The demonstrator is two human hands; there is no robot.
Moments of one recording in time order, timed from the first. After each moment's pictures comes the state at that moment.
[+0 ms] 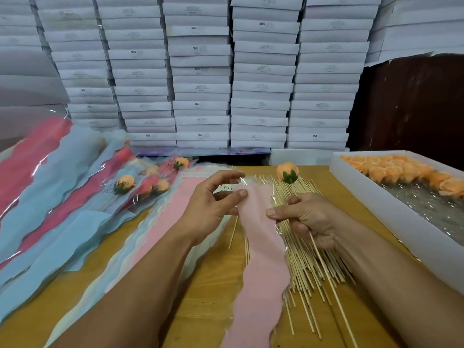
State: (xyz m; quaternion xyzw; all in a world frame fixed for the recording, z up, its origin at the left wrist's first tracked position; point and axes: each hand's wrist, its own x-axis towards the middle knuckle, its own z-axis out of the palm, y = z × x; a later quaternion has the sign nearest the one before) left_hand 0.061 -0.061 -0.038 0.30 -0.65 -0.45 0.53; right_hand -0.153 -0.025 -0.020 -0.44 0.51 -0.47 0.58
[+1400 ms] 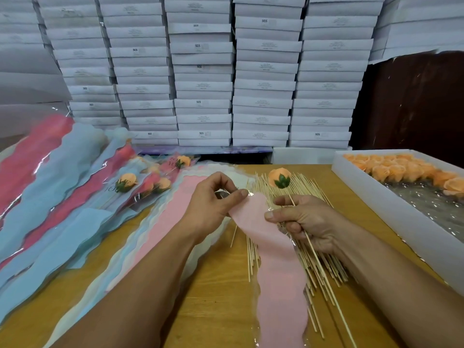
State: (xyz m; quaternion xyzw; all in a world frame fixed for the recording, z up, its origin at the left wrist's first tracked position) left_hand 0.059 -0.061 -0.037 0.41 -0.66 -0.35 0.53; right_hand -0.146 -0.029 -0.030 -0.44 0.47 -0.46 0.61
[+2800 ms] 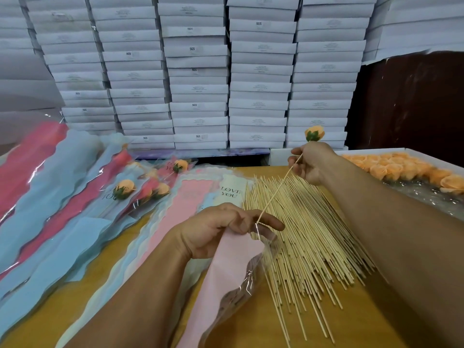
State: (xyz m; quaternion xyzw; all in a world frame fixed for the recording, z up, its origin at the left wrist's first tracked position) left_hand 0.068 -0.043 -0.024 0.13 -0.67 -0.70 0.22; right_hand -0.174 -0.138 0.032 -0.31 0.56 -0.59 0.49
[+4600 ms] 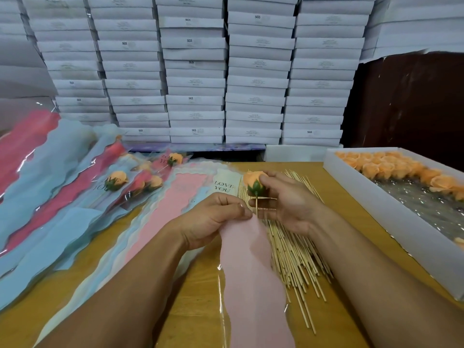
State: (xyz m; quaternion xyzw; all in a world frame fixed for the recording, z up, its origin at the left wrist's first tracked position) left_hand 0.057 -0.045 -0.031 0.31 -0.65 -0.61 0.32; right_hand -0.128 -0.046 -0.019 -0.47 0.43 -0.51 0.58
